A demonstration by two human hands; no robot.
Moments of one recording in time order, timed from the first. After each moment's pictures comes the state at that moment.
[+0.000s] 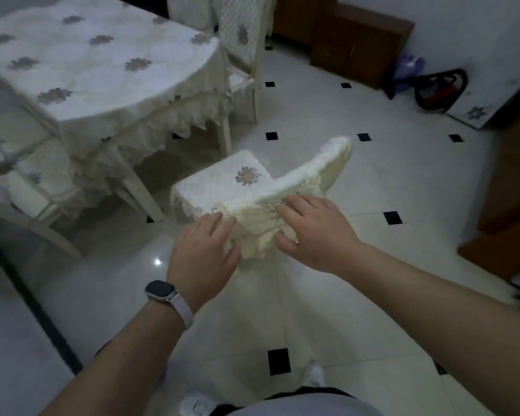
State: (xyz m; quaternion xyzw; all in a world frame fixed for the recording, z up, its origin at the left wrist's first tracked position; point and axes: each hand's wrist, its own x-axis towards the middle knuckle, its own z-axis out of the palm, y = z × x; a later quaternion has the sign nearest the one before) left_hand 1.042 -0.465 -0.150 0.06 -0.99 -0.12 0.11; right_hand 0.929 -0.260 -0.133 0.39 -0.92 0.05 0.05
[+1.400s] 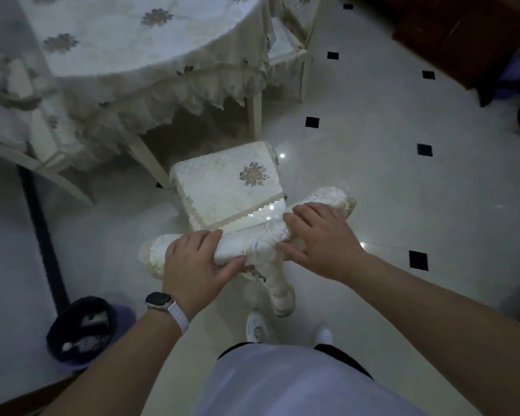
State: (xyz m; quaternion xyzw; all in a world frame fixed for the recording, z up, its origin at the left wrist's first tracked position) left_hand 0.852 -0.382 -0.219 0.25 -0.96 -0.11 0.12; right_hand 0.654 -0.200 -0.207 0.56 -0.82 0.10 0.03
